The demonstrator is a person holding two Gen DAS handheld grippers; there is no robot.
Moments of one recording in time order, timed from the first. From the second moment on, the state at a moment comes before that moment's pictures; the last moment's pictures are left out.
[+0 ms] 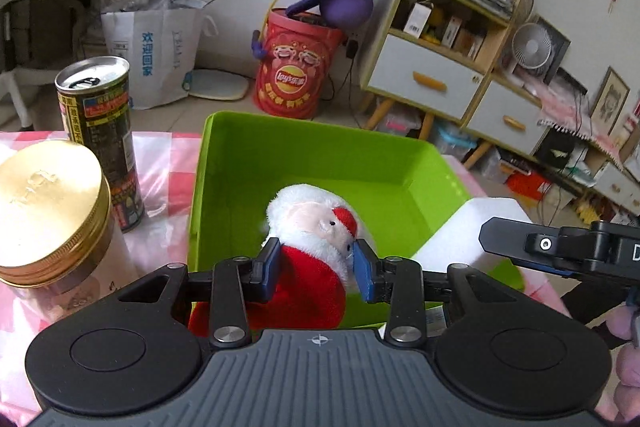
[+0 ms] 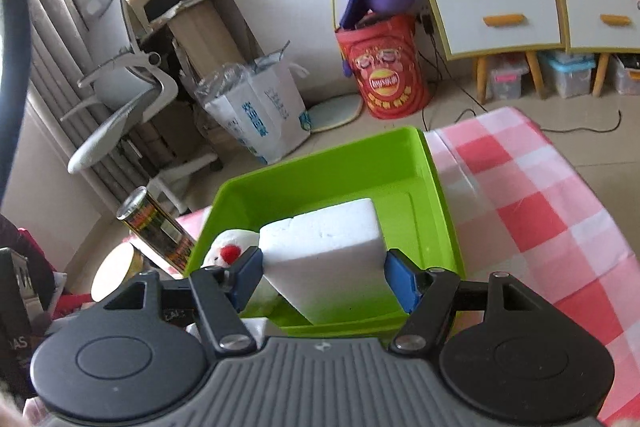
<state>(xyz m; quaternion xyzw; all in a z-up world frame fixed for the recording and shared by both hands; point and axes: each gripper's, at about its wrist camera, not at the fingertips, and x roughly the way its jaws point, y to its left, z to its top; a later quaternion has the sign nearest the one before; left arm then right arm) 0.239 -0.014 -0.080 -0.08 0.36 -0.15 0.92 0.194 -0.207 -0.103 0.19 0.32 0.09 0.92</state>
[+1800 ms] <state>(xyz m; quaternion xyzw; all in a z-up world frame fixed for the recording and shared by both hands) 0.062 0.038 -0.047 0.01 0.45 -0.08 0.89 0.045 -0.197 -0.091 0.07 0.42 0.05 0.90</state>
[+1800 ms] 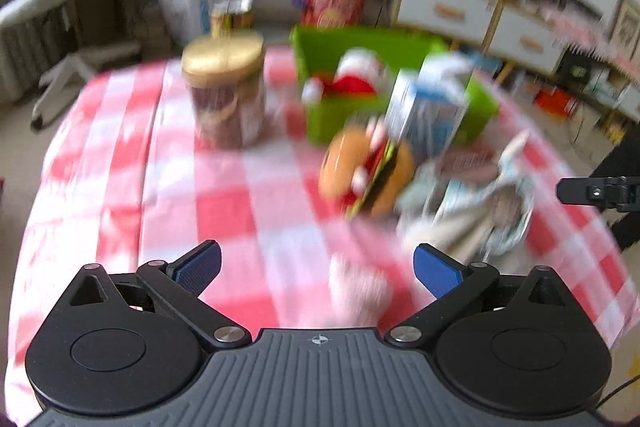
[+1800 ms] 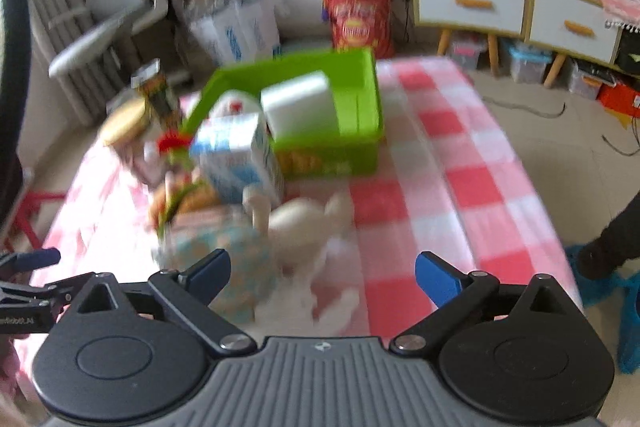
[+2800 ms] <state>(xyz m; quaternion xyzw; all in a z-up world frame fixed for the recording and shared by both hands) 0.048 0.019 -0.086 0.03 0.55 -0.10 0.83 0.040 -0.137 -0.154 -0.03 0.47 0.07 0.88</state>
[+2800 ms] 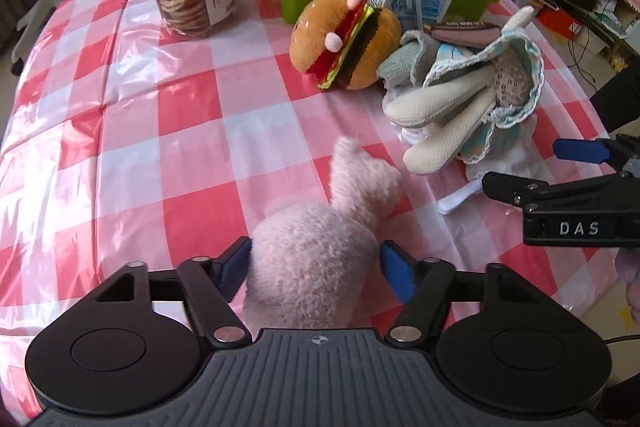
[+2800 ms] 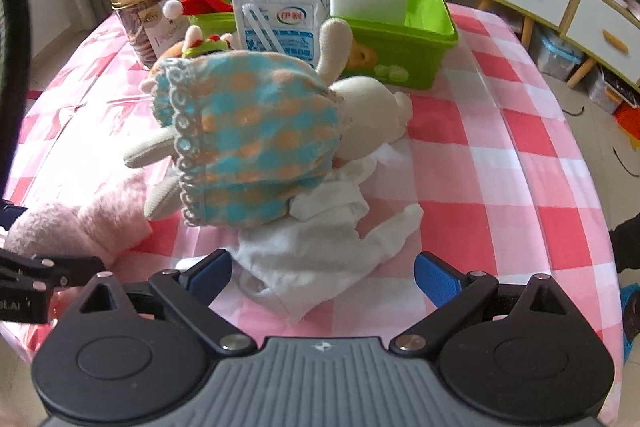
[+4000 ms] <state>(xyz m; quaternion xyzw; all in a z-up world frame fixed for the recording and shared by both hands) 0.055 0.036 -0.064 -0.05 0.52 -0.10 0.84 0.027 -0.180 -0.125 0.06 0.49 0.12 0.86</state>
